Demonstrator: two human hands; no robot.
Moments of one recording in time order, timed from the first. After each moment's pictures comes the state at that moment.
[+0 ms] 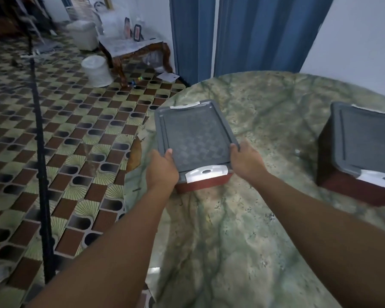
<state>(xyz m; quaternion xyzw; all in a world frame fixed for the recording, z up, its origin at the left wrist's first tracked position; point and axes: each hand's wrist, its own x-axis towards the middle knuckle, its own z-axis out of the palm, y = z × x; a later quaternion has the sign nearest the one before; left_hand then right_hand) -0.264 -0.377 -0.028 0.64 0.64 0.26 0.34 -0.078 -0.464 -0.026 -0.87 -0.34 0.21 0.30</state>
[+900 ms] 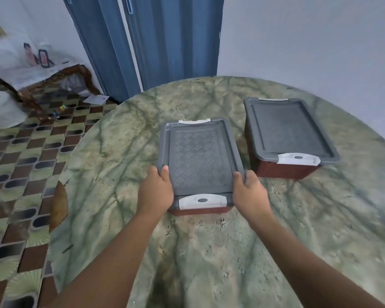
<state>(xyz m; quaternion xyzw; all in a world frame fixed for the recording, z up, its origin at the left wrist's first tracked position) -0.147 -0.416 -0.048 0.80 0.48 0.16 0.33 -0.045 -0.602 -0.034 -0.87 -0.09 0.14 0.46</state>
